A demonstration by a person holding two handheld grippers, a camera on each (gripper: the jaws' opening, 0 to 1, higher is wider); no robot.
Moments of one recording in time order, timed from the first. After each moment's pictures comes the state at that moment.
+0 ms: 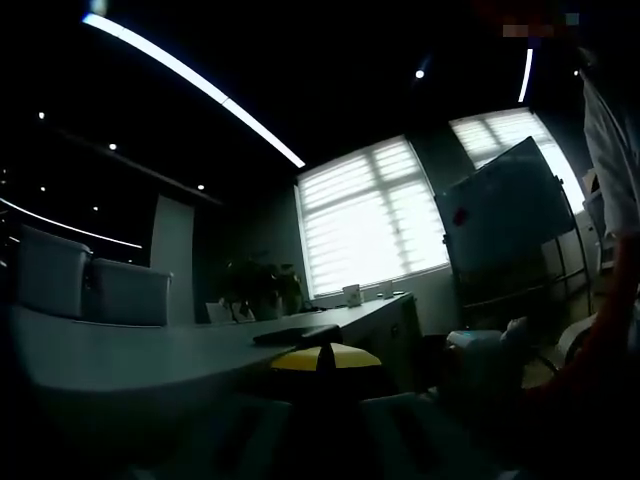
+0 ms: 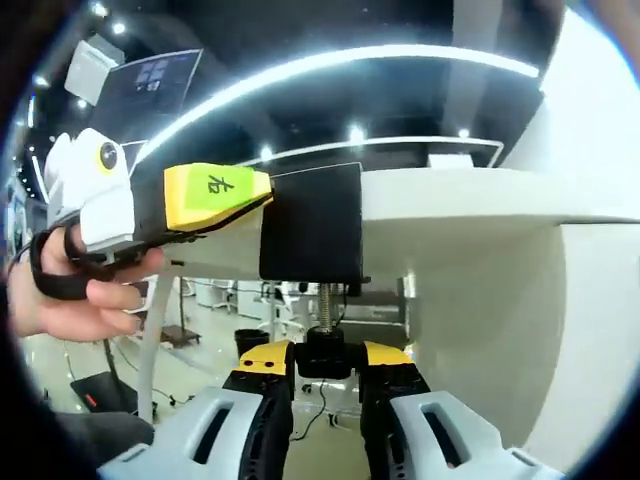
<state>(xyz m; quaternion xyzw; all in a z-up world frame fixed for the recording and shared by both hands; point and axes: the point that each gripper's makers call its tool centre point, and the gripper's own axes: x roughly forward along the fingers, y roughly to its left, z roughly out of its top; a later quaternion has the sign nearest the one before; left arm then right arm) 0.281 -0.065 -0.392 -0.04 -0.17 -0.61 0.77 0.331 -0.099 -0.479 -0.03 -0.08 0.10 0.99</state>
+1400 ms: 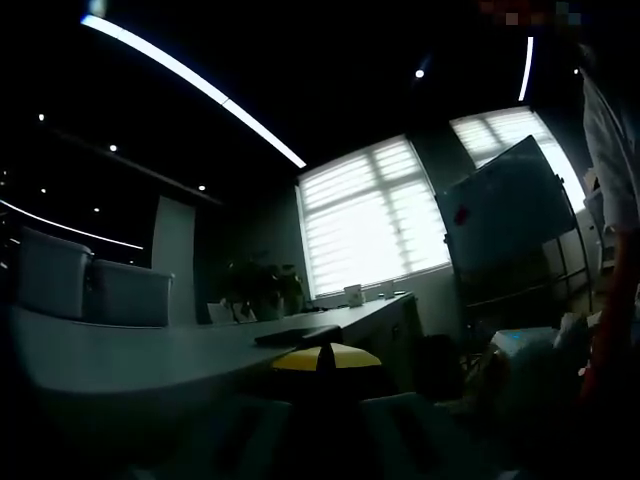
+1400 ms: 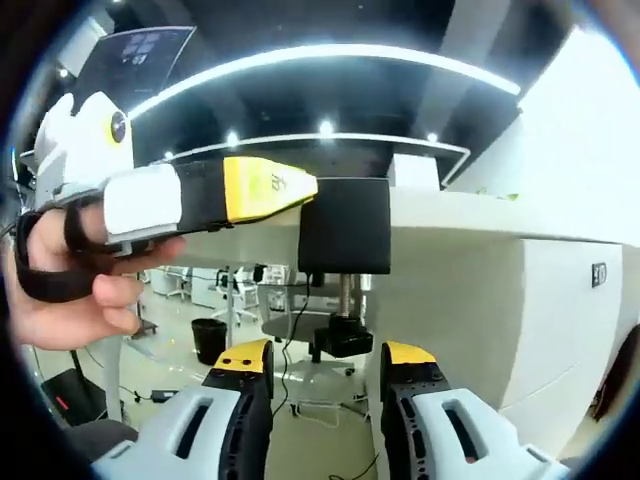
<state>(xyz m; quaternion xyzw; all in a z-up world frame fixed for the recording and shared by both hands) 0.286 -0.063 -0.392 -0.04 -0.17 -0.61 0.77 0.317 -0.091 -0.482 -0.03 -0.07 -0.07 0.99</state>
